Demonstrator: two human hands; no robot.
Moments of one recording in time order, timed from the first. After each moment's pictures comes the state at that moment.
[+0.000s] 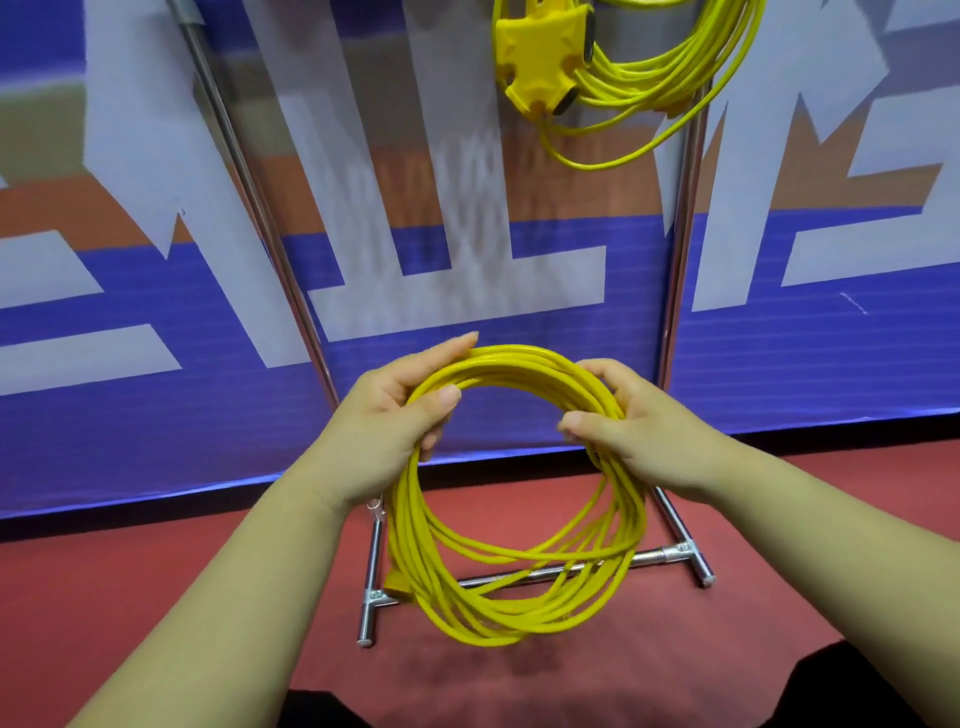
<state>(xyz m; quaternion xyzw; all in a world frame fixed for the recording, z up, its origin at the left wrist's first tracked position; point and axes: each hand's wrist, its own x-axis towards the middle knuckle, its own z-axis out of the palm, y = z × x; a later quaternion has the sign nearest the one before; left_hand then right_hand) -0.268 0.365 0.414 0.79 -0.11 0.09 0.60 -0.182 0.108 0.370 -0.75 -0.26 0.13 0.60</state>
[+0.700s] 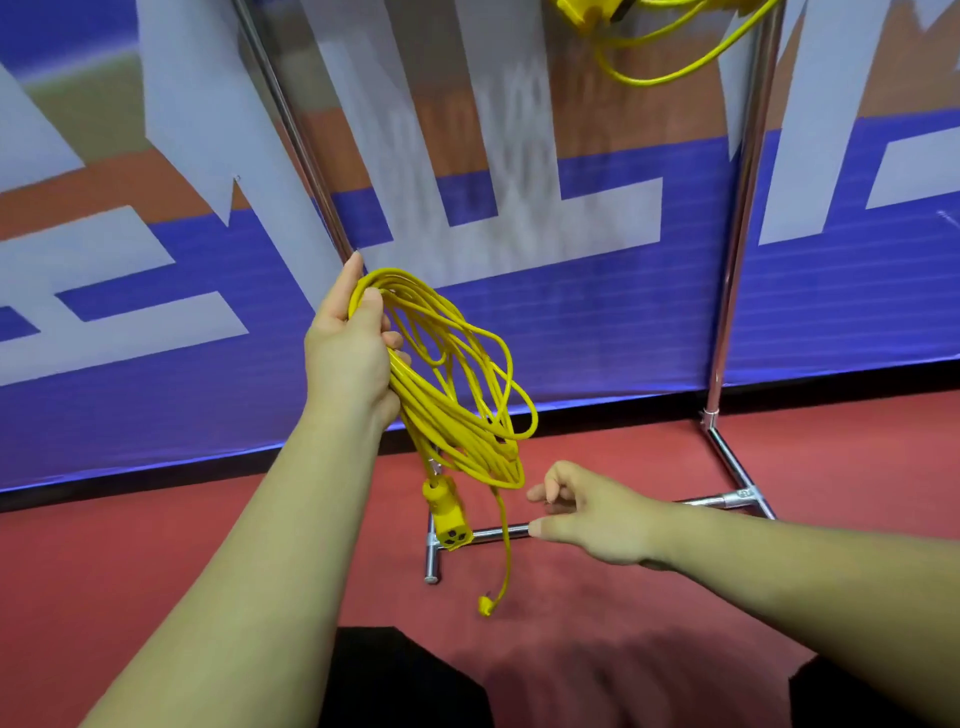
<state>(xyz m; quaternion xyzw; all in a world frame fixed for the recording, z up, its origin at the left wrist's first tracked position) -0.272 0.404 0.426 0.59 0.17 0.33 0.72 -0.254 0.193 0.251 -0.76 -0.24 0.31 0.52</state>
